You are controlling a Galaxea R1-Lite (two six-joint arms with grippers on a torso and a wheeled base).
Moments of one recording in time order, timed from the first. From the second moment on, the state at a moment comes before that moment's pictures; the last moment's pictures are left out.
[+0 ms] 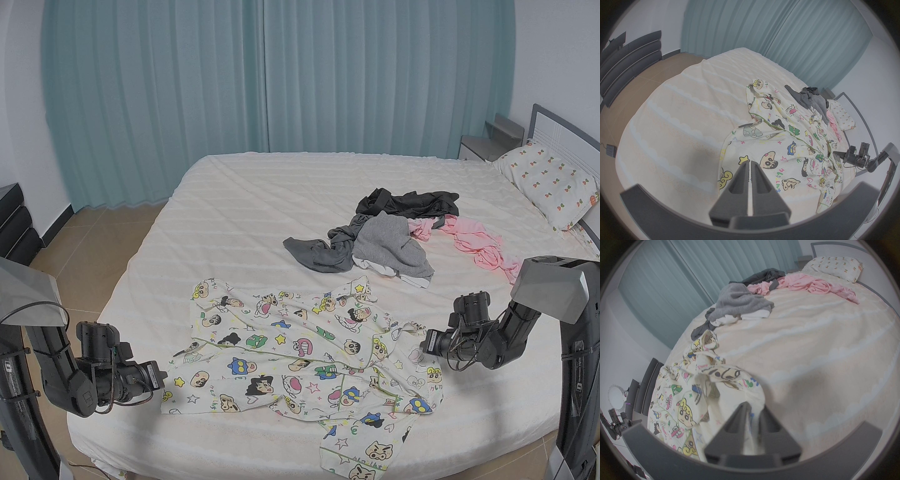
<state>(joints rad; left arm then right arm) 0.03 2.17 -0.29 -1.11 -0.24 -0.36 0.15 2.45 -0.88 -0.81 0.09 0.42</state>
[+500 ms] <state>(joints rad) 0.03 2.17 -0.28 -1.11 -0.23 -0.35 0.04 2.46 -1.04 -0.81 0.05 0.42</state>
